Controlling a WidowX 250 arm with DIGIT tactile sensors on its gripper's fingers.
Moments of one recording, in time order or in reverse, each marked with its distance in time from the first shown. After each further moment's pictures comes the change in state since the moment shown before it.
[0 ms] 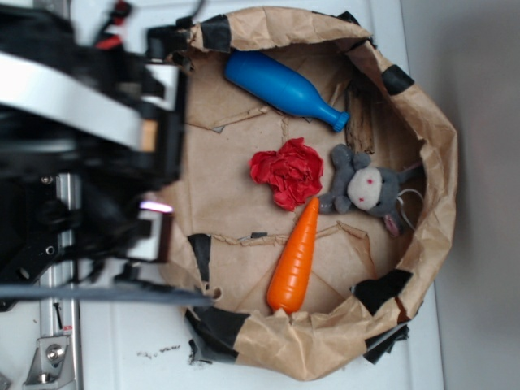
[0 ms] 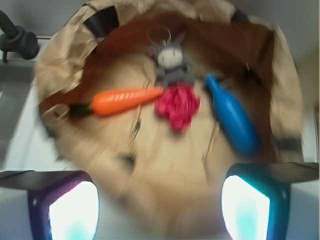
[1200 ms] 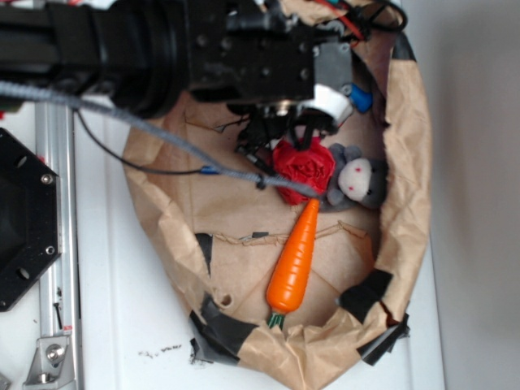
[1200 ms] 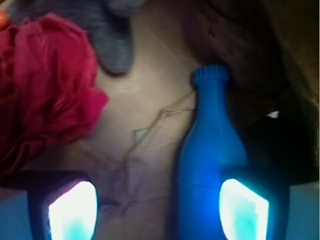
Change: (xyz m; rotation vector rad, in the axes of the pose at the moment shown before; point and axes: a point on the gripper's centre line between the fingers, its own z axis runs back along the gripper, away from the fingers) arm 0.033 0.078 -0.131 0.147 0.203 -0.525
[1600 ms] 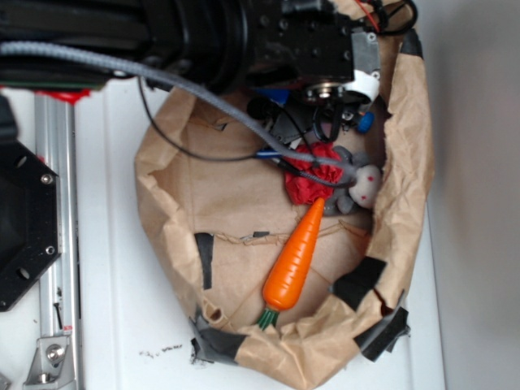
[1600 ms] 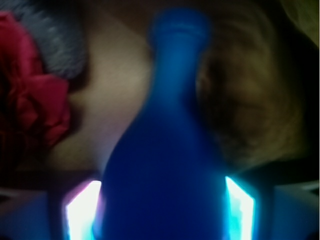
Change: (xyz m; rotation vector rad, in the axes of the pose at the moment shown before) arm -0.006 0.000 -0.028 -0.105 0.082 0.129
